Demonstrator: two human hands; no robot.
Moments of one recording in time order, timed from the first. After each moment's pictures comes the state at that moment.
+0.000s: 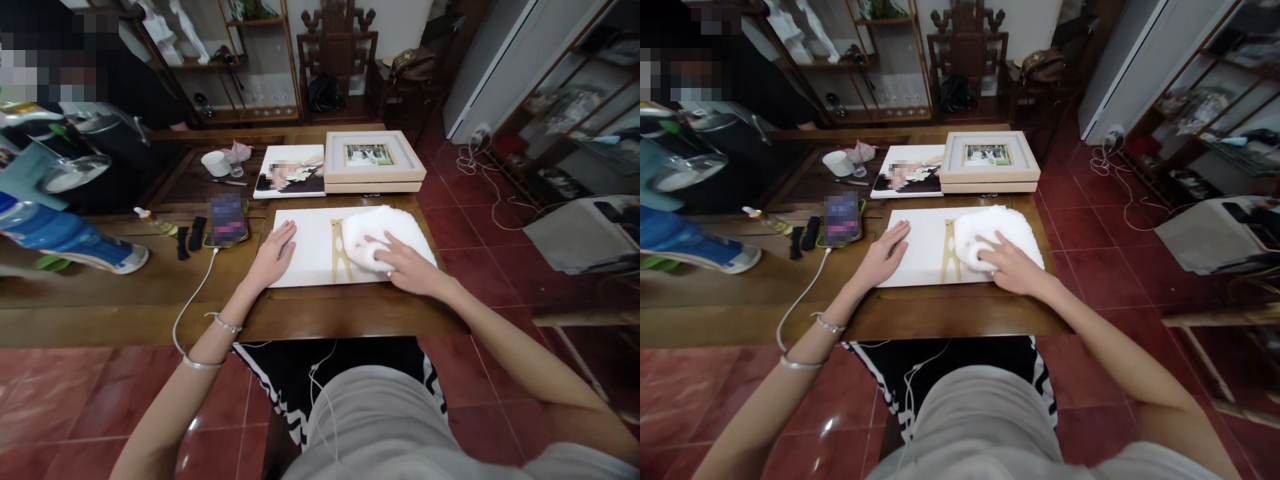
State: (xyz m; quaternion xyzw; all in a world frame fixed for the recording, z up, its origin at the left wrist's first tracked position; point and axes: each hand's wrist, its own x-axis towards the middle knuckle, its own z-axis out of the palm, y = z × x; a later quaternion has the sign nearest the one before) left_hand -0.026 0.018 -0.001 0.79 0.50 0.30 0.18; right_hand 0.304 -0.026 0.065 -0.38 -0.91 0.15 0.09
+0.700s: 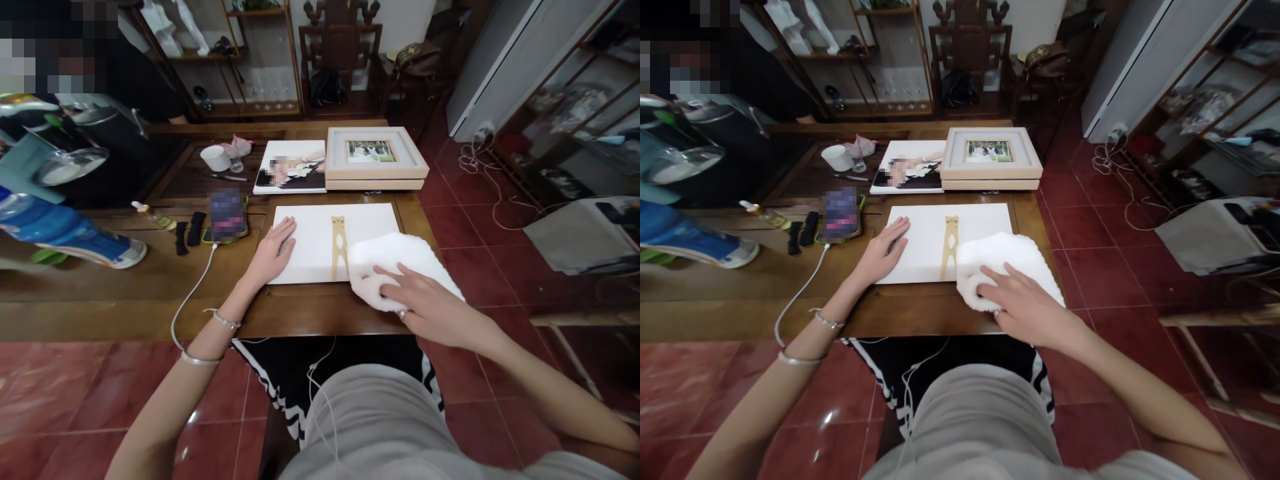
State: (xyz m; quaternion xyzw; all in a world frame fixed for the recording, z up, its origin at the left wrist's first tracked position) left_hand -0.025 0.018 -0.001 0.79 0.50 0.31 0.19; right_hand 0.299 -0.094 0.090 -0.41 -0.89 0.18 0.02
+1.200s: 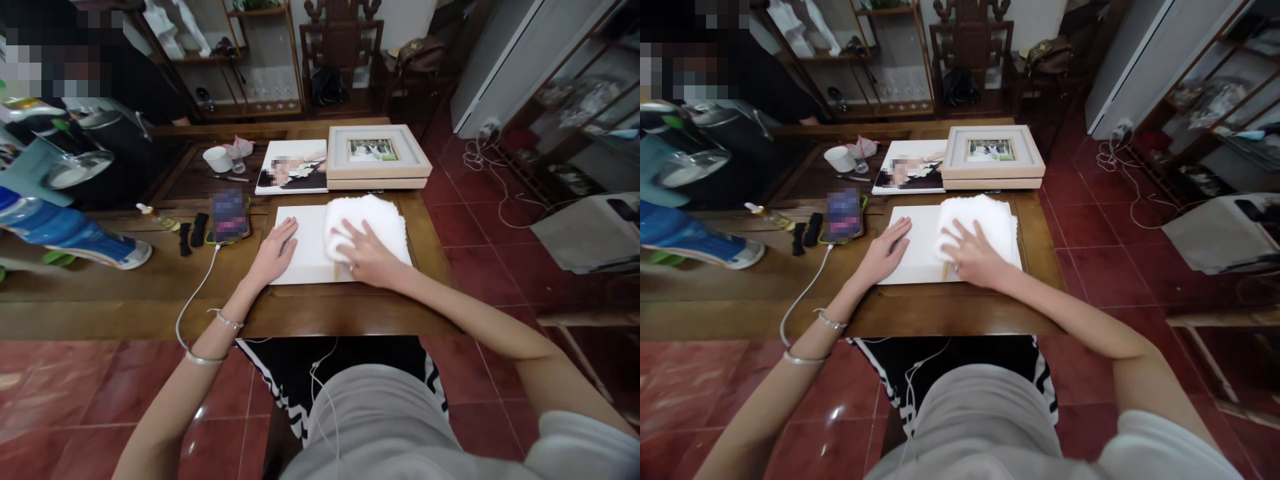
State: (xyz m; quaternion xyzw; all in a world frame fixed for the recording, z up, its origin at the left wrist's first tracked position) left_hand -0.026 0.017 -0.001 0.79 0.50 0.31 0.19; right_hand 0.237 -0.009 0.047 -0.36 -0.93 0.06 0.08
